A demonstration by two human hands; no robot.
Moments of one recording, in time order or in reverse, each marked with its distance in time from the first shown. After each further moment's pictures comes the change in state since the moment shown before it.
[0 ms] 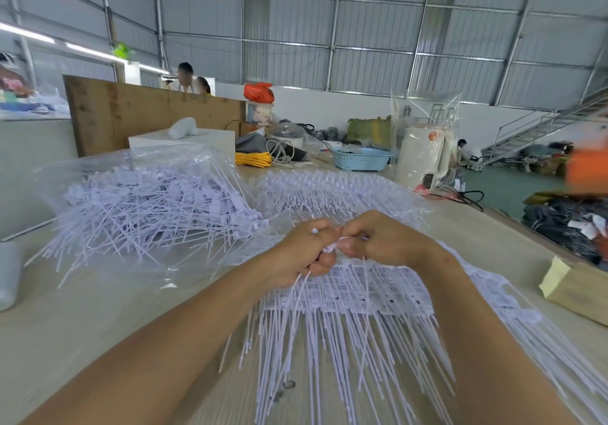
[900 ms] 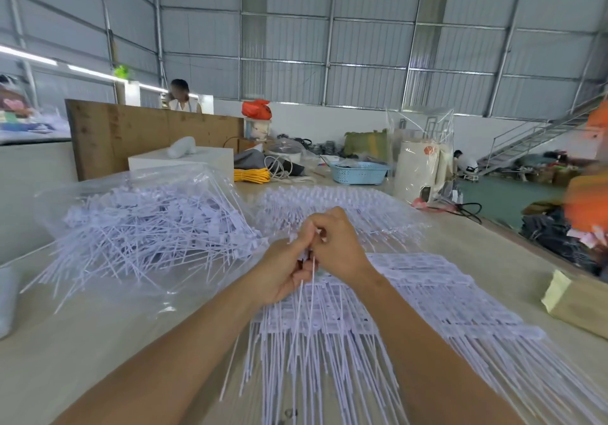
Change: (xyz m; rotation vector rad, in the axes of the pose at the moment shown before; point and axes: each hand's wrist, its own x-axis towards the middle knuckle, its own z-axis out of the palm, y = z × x) left_hand 0.012 -0.011 -0.022 -0.351 0.118 0.055; right_hand 0.052 -0.013 0.049 0.059 0.517 -0.044
